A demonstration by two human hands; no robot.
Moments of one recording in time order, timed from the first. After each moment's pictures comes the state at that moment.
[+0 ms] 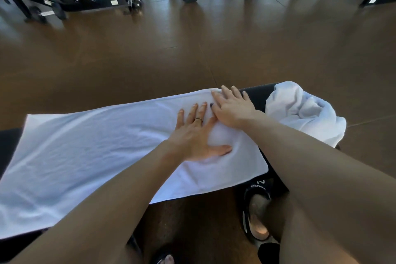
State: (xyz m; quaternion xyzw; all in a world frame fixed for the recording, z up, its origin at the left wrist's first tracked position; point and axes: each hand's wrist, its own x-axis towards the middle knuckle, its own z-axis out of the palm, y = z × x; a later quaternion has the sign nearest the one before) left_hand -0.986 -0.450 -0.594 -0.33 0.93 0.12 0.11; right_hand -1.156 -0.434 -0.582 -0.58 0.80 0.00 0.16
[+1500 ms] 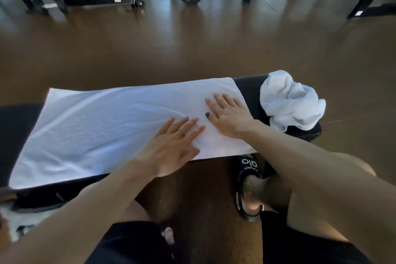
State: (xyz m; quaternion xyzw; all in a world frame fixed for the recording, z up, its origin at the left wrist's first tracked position) left_hand -0.870 -0.387 -0.580 -0.25 0.97 0.02 0.07; right_hand -1.100 -0.356 -0.583 -0.63 0.76 0.03 0.13
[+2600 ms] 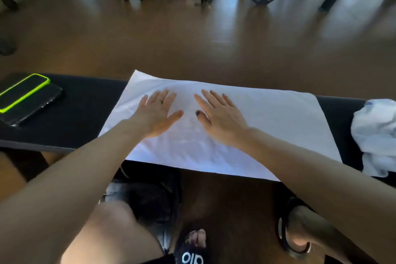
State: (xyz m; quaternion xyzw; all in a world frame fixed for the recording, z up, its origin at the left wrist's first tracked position) left_hand -0.716 -0.507 -0.570 -0.57 0.81 0.09 0.09; right_hand -0.928 -0.446 -0.575 -0.78 0.62 -0.08 0.06
